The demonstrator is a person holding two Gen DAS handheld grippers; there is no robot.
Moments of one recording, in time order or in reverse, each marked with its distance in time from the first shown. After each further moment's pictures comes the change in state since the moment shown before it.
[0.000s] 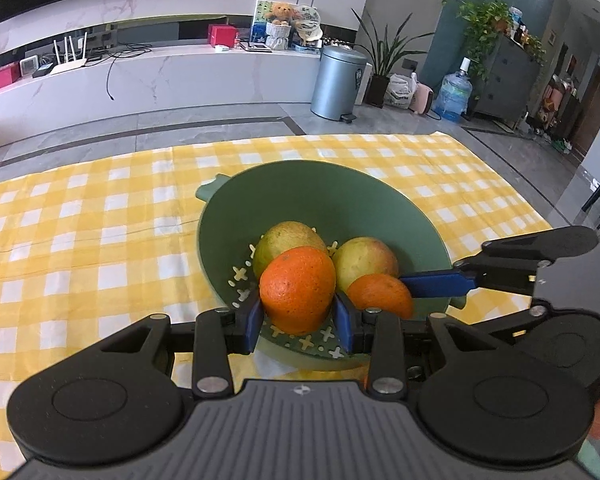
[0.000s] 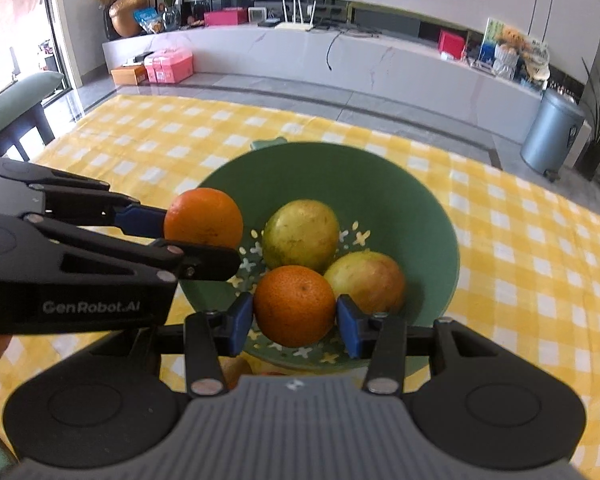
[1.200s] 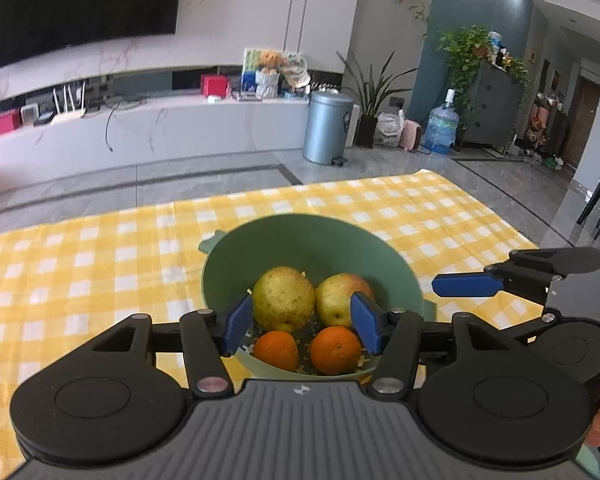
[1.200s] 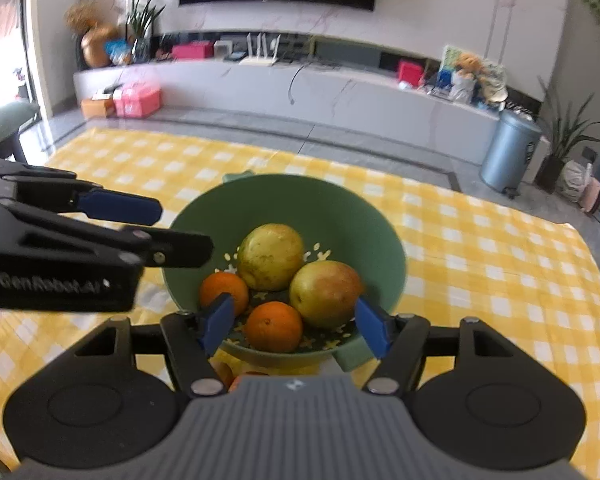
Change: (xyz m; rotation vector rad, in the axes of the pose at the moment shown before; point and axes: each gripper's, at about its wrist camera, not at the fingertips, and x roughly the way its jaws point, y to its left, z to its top) left arm -0.044 -0.013 0.002 0.060 -0.152 0.002; right arm -0.044 0.005 -0.017 0.045 -0.141 -0.122
